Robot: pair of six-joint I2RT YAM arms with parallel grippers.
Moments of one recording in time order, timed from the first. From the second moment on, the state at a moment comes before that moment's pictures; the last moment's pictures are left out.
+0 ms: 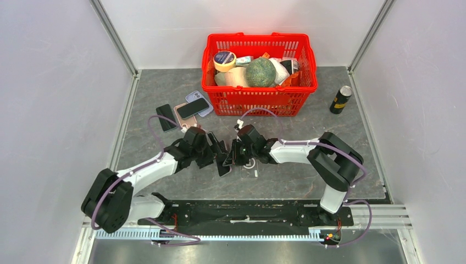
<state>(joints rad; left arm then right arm) -0.57 1.25 0.55 -0.16 0.08 -1.03 0.88 1.78 0.90 0.10 -0.28 0.87</state>
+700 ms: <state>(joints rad) -0.62 1.32 0.67 -0.26 0.03 -0.97 0.75 1.23 0.62 -0.13 -0.11 0.88</state>
